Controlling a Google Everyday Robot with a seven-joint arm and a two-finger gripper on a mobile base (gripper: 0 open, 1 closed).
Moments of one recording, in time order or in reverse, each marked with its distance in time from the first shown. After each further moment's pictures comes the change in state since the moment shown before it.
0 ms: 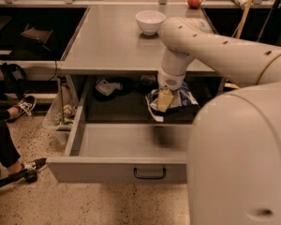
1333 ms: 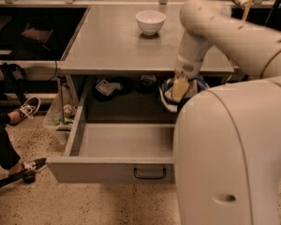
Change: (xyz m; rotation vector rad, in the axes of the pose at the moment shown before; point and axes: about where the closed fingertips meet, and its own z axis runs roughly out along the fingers) arm 0.048 -0.006 -0.043 -0.079 0.008 0.090
